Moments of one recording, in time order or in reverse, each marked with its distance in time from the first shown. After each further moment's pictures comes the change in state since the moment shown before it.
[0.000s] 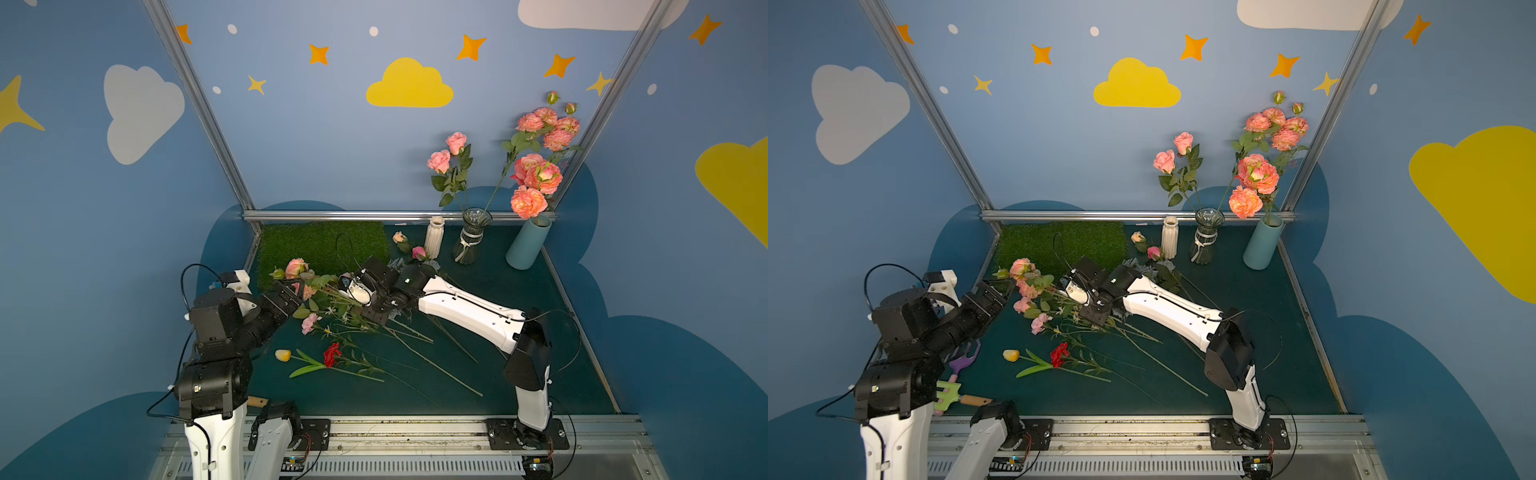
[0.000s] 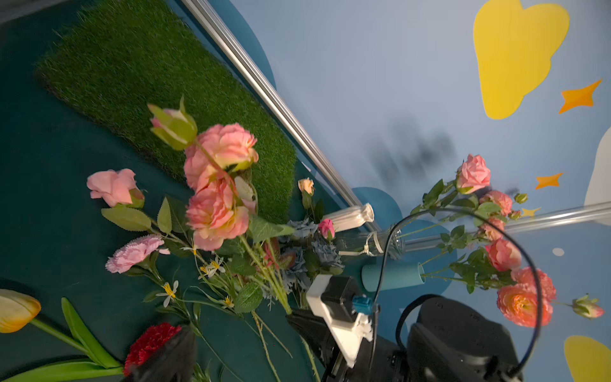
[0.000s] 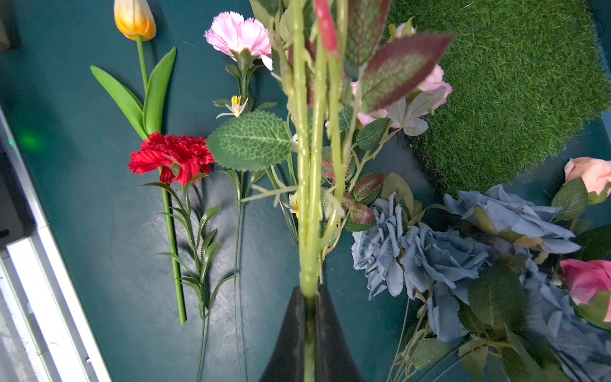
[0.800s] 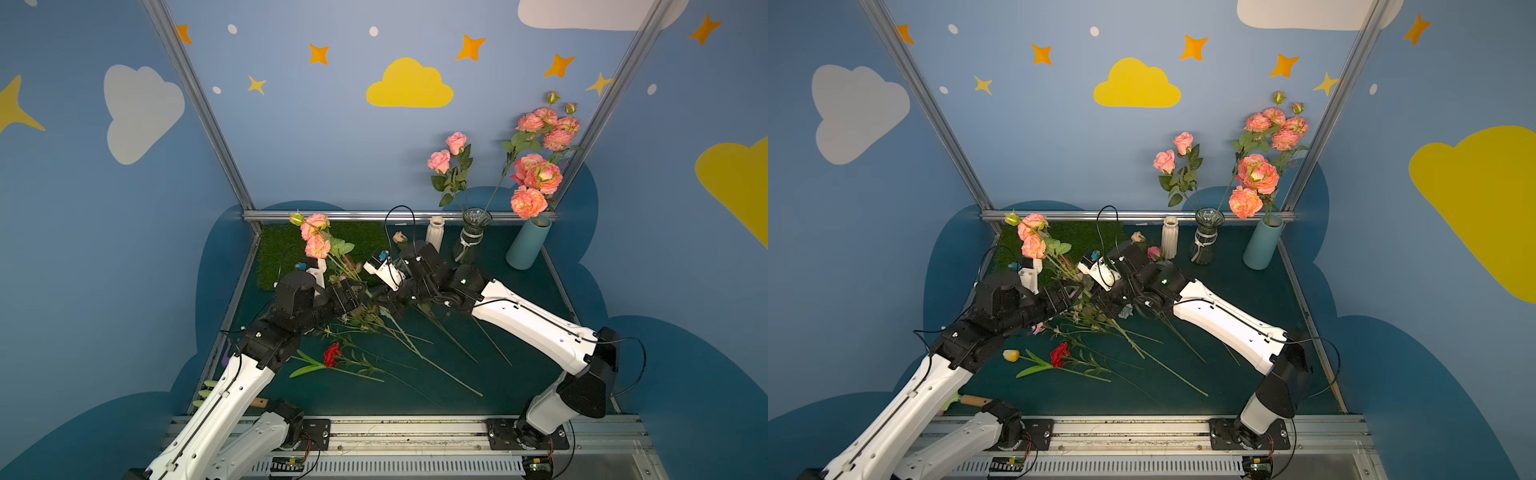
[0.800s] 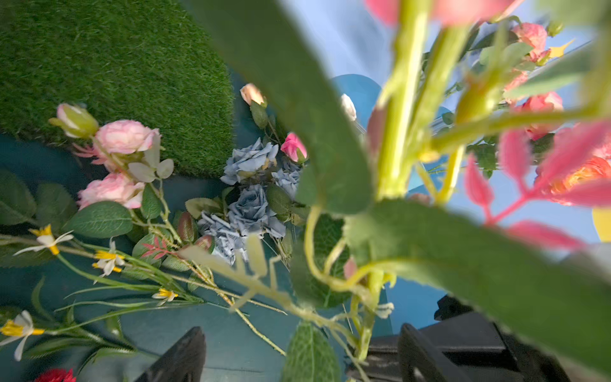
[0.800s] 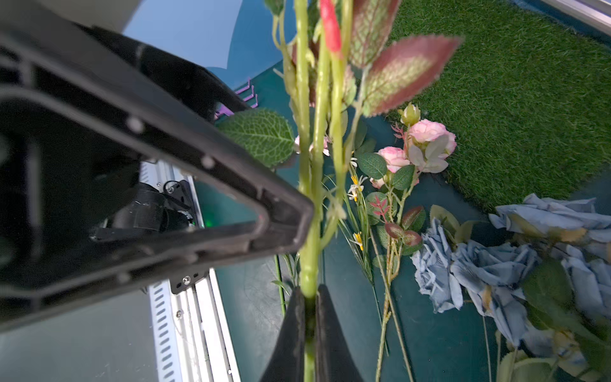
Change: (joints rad) left arm -0.563 0.211 -0.209 0.453 -0.196 -0.039; right arm -0.098 -0.337 -0.298 0.299 -0.362 0.251
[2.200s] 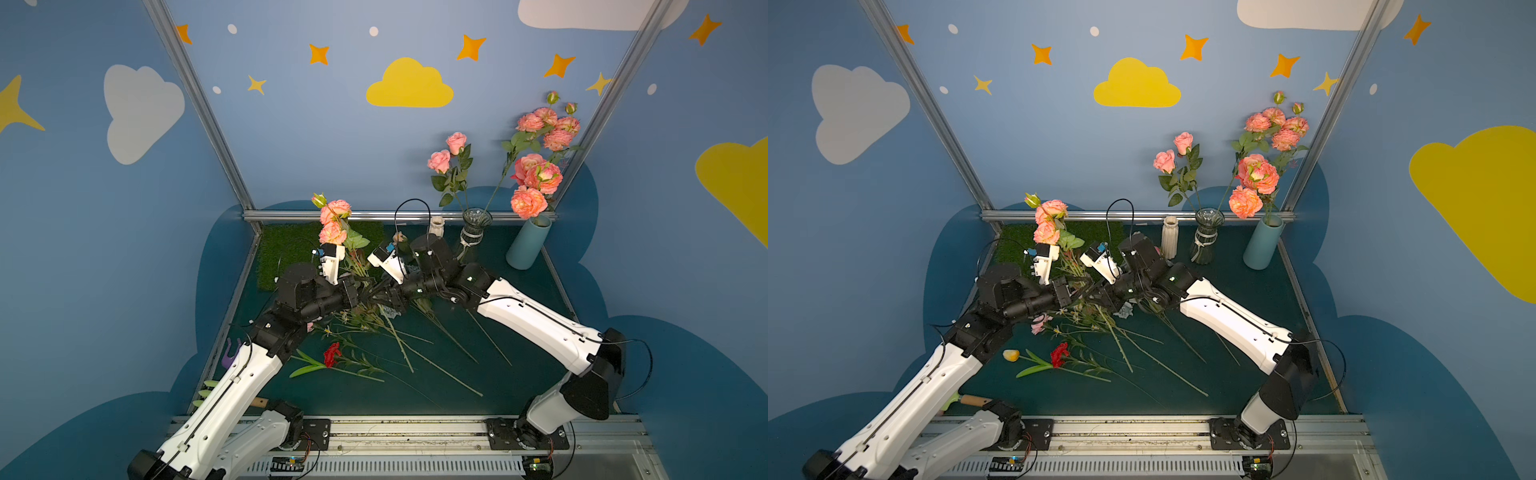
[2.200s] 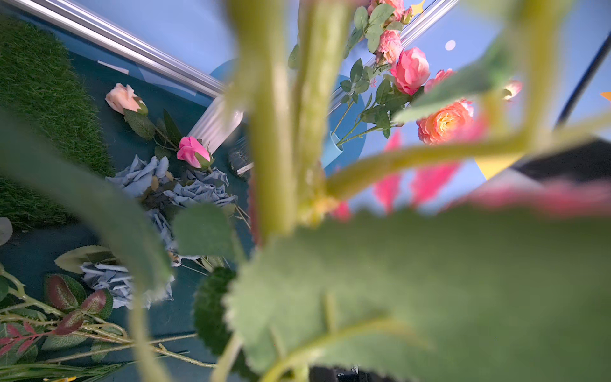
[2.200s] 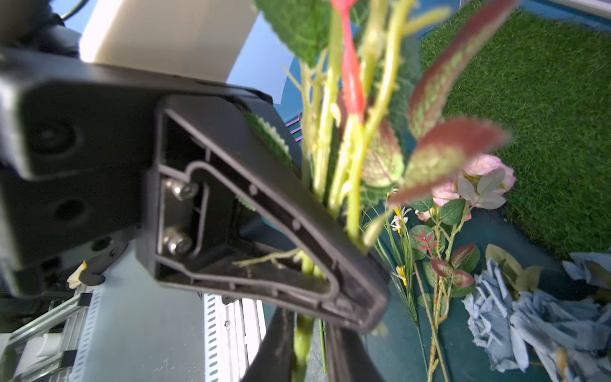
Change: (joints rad) left arm 0.014 0.058 -0.009 0.243 0.272 0.097; right arm -0.060 -0.026 -0.052 0.119 -0.230 0.055
